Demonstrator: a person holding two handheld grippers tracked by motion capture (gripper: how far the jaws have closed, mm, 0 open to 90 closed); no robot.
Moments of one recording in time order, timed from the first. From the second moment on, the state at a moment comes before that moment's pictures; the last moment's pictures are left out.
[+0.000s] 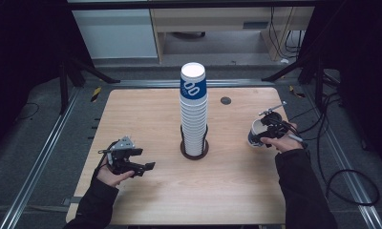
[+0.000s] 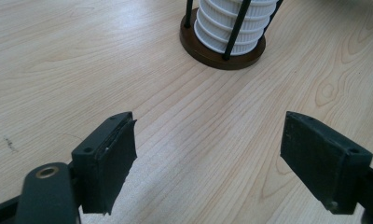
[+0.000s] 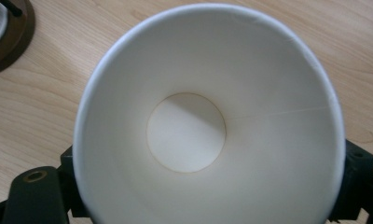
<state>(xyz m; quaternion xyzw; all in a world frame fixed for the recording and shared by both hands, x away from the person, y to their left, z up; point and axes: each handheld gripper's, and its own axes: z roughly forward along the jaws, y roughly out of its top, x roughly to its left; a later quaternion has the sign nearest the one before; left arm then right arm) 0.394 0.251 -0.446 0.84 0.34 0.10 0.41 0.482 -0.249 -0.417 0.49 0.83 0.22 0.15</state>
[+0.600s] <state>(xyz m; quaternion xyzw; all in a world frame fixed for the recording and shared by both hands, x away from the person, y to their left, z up) 0.394 0.251 -0.447 0.84 0.34 0.10 0.41 0.487 -0.250 -0.433 0.49 0.84 0.18 0.14</state>
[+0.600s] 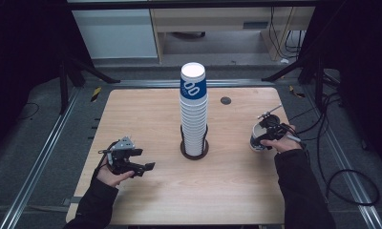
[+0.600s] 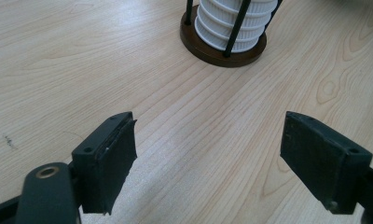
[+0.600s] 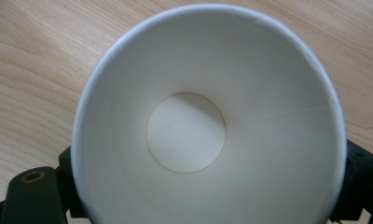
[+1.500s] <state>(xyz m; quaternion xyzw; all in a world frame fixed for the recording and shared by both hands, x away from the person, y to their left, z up) 0.394 0.252 -0.446 0.84 0.34 0.10 0.42 0.482 -0.250 -0.432 0.48 0.84 0.20 0.15</state>
